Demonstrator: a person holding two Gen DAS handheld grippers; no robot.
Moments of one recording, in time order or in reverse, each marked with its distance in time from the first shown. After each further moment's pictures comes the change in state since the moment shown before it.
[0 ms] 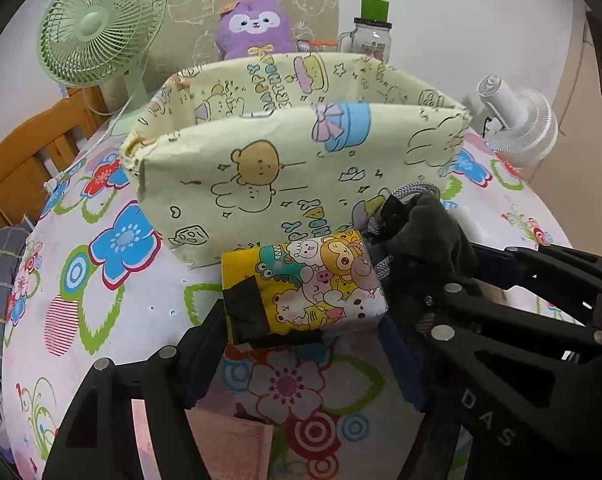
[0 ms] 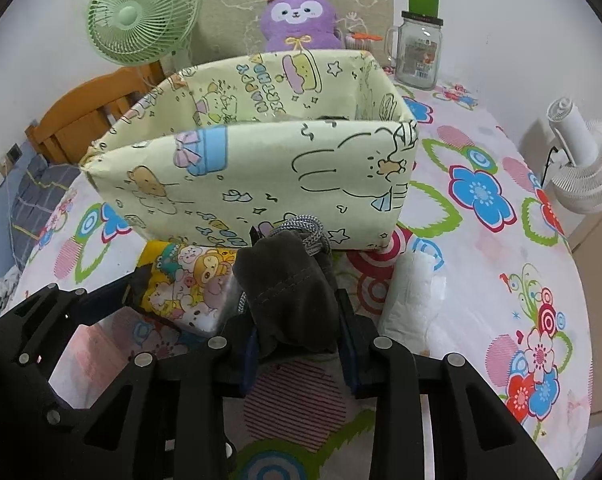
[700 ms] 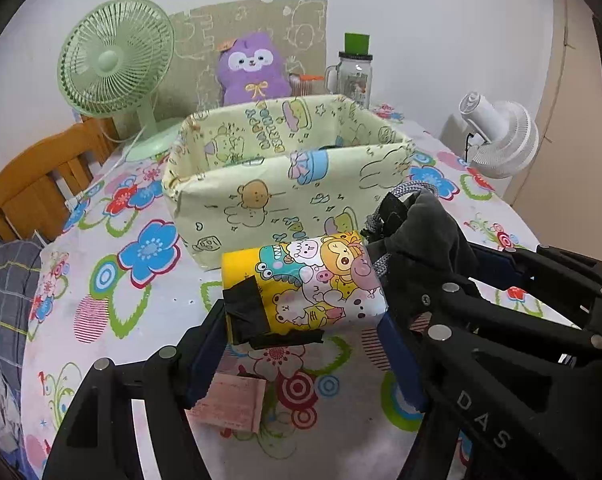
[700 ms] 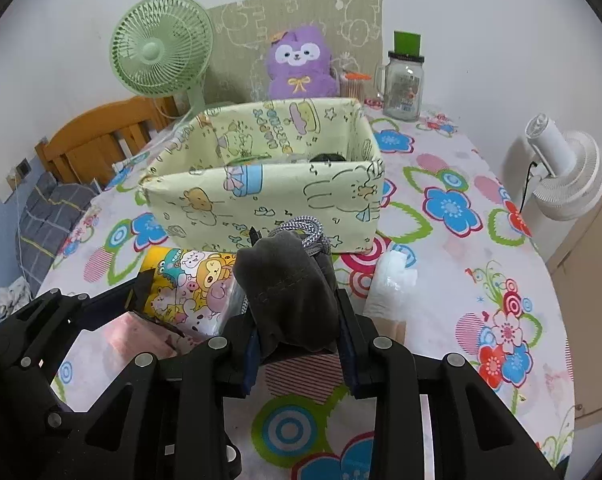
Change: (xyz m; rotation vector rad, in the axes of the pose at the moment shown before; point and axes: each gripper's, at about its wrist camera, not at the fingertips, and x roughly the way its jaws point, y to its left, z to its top) left arm -0.056 -0.013 -0.011 0.023 -0.089 0.005; right arm -0.060 0.008 -0.019 0.009 -0.115 -0.009
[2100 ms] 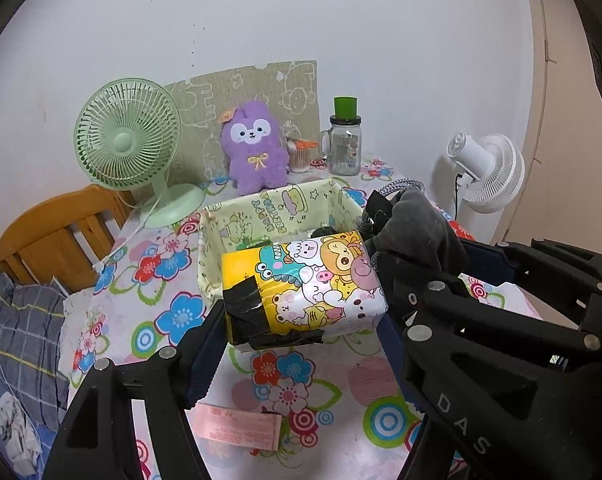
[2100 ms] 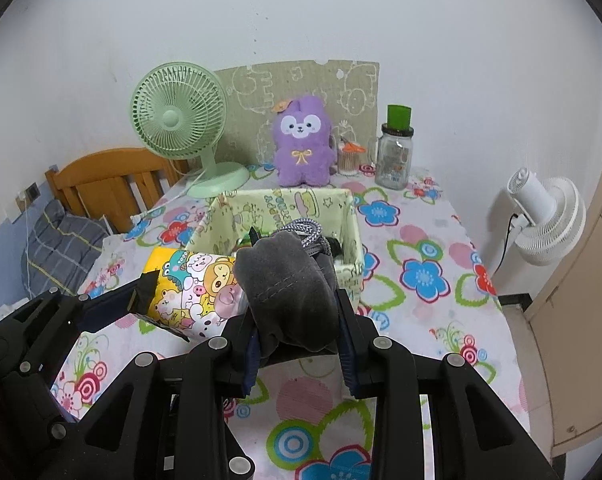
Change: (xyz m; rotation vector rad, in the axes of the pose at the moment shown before) left arm -0.069 -0.009 0.043 0.054 -0.143 0.027; right arm -0.072 0.007 0.043 -0.025 -0.151 -0.016
